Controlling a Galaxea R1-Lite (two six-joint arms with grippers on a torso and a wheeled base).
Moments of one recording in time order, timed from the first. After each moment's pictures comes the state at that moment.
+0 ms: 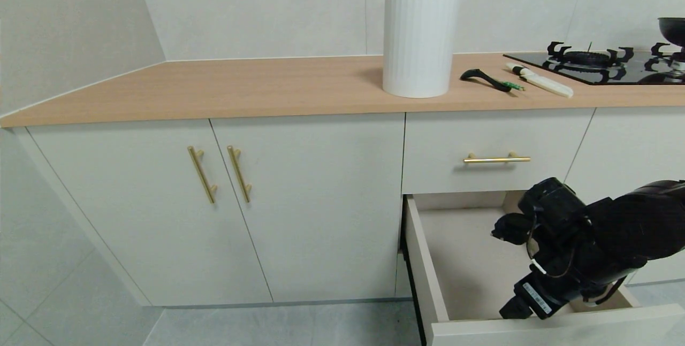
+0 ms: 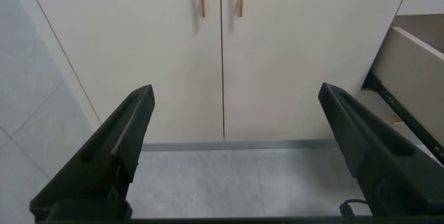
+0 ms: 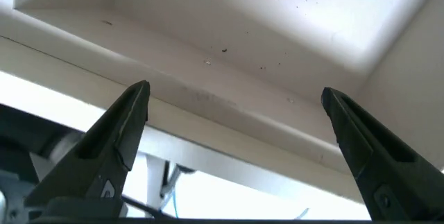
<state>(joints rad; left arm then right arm) 0.00 0.00 0.00 0.00 0.01 0.00 0.39 1.82 -0.92 0.35 -0.06 -0.13</state>
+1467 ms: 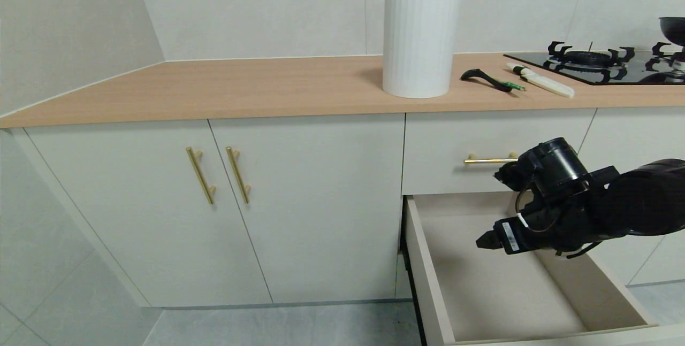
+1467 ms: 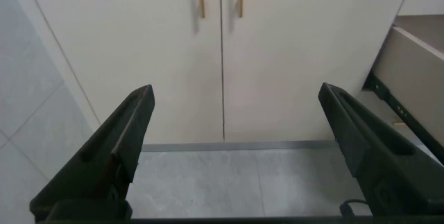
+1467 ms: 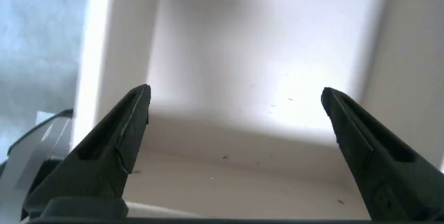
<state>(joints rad) 0.00 0.00 0.00 0.00 0.01 0.00 0.37 1.81 -1.03 0.14 -0.14 0.12</state>
